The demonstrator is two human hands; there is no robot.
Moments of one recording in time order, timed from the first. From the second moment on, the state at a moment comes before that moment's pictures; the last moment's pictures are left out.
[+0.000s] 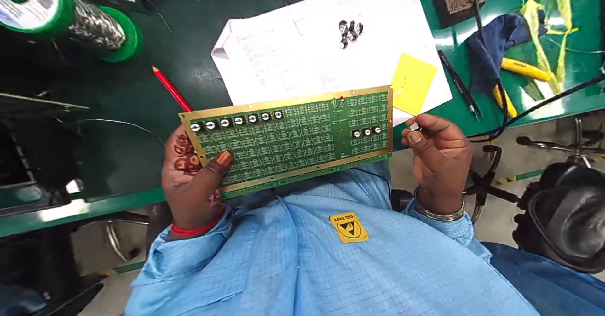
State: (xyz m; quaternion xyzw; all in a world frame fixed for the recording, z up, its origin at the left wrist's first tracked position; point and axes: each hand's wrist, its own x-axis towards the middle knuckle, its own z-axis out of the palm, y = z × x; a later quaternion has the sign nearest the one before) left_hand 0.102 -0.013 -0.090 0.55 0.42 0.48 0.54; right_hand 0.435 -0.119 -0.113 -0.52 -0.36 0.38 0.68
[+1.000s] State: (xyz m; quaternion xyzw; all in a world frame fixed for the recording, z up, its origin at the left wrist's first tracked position) left_hand 0.101 -0.014 -0.090 0.55 0.43 0.47 0.53; right_hand 0.433 -0.121 -0.115 -0.53 -0.36 0.37 0.67
